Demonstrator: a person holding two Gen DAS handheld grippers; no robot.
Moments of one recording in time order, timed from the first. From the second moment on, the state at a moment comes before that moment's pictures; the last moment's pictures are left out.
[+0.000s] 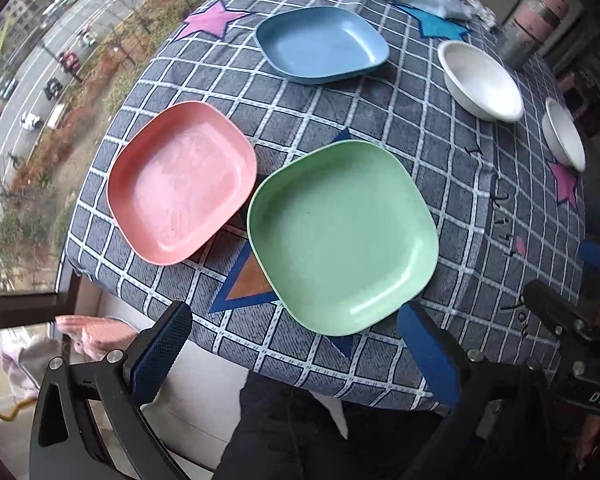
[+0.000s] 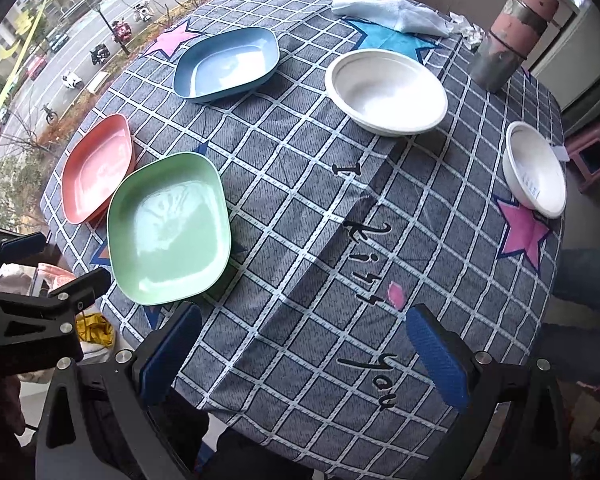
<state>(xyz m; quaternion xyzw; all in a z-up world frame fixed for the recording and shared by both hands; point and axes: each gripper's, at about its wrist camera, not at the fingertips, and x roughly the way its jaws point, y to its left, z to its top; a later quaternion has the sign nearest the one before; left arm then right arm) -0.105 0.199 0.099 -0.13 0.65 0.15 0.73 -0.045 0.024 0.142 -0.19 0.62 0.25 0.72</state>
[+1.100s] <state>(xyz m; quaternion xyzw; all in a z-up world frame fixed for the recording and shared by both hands) -0.115 0.218 0.068 -0.23 0.64 0.21 0.70 -0.039 0.069 0.126 -0.27 0.58 0.31 0.70</state>
